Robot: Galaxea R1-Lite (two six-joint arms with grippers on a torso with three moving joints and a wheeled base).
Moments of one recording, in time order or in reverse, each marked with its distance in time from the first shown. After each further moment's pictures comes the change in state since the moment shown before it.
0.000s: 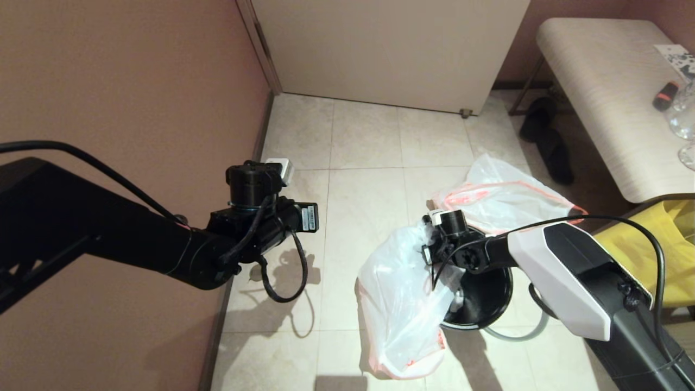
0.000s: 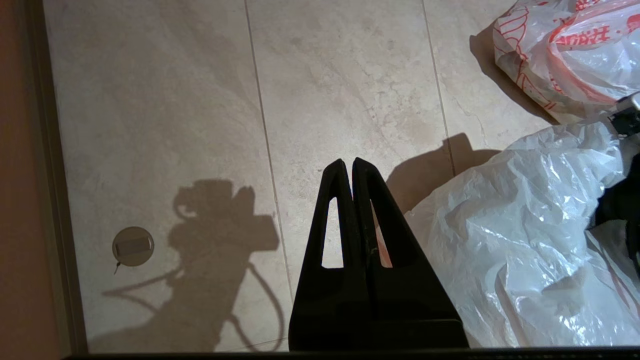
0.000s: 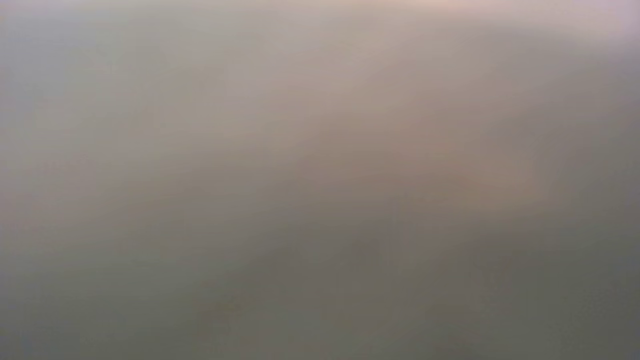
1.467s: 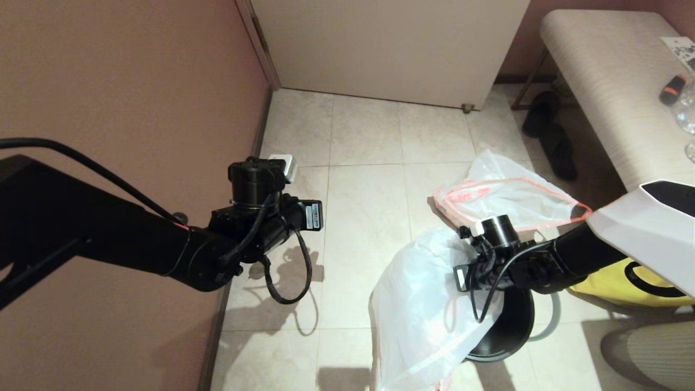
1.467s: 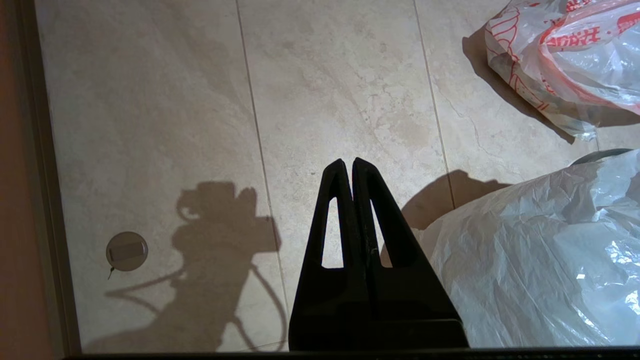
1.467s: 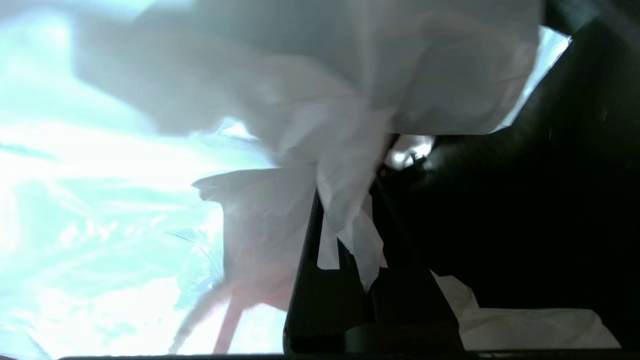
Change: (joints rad) left arm -0.028 -0.020 0.003 -0.001 0.019 0.001; right arm 0.016 -0.556 0.739 -0.157 0.147 0.152
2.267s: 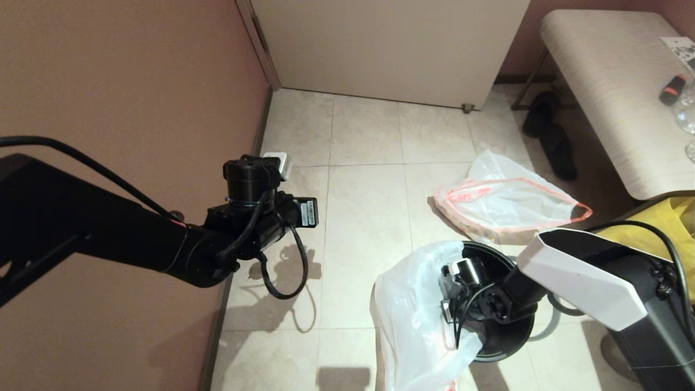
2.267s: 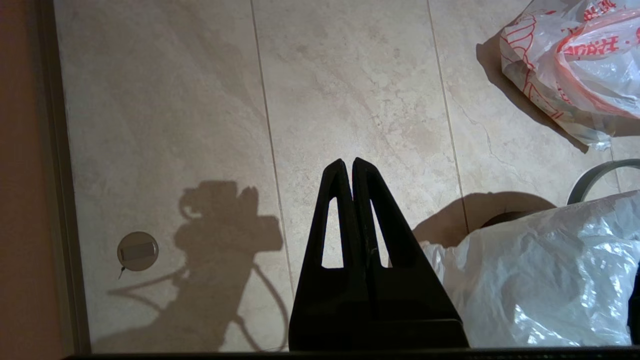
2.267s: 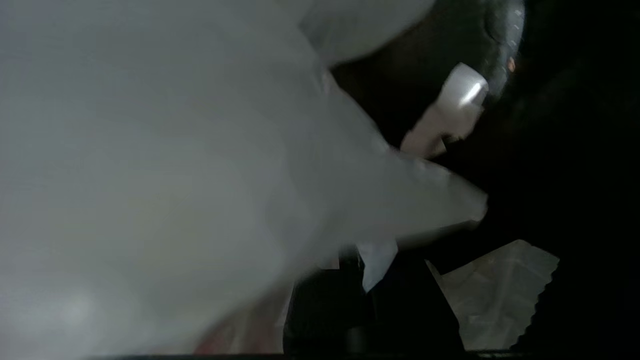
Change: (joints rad) left arm 0.024 0.004 -0.011 0.001 -0.001 0.000; right arm -0.007 0.383 -0.160 -0.113 -0.036 -0.008
